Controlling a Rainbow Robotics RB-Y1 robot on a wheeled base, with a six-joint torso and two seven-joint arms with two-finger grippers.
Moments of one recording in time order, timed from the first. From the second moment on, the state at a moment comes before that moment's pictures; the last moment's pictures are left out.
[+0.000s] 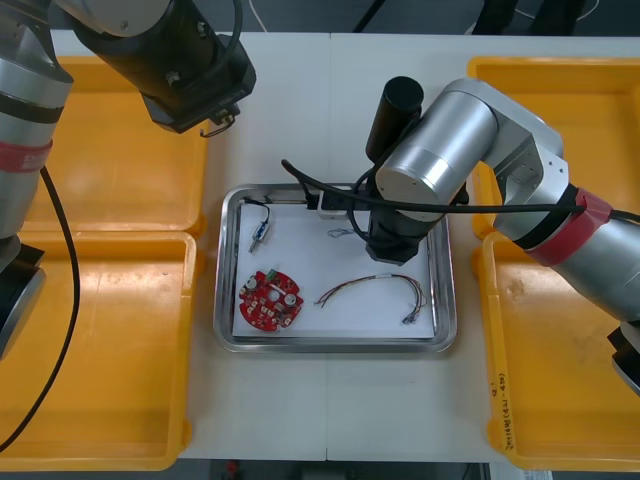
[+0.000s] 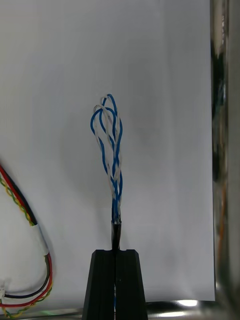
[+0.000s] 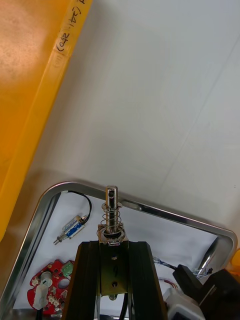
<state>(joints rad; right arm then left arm) -0.88 -0.51 0.70 -1.62 -0.68 1.59 2.05 -0.99 0.51 -0.22 -1.71 0.67 1.83 -0.45</state>
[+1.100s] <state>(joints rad) -0.87 -0.50 0.74 -1.55 -0.64 1.49 2.06 -0.99 0.51 -0.21 -1.71 0.67 1.83 -0.45</state>
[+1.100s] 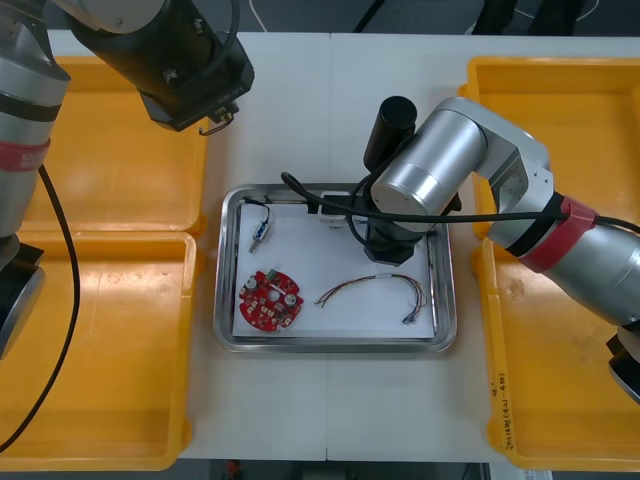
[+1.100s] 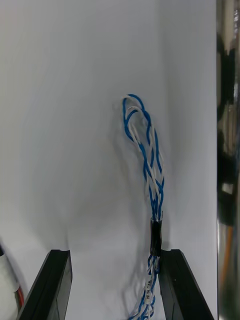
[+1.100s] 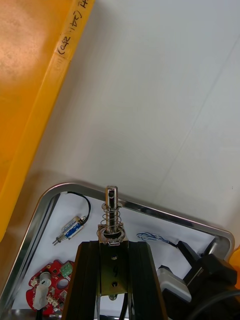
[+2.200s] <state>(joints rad) -0.87 -0.50 0.42 -1.90 -0.64 1.92 2.06 -0.99 0.51 -0.21 -1.71 0.68 1.83 -0.45</state>
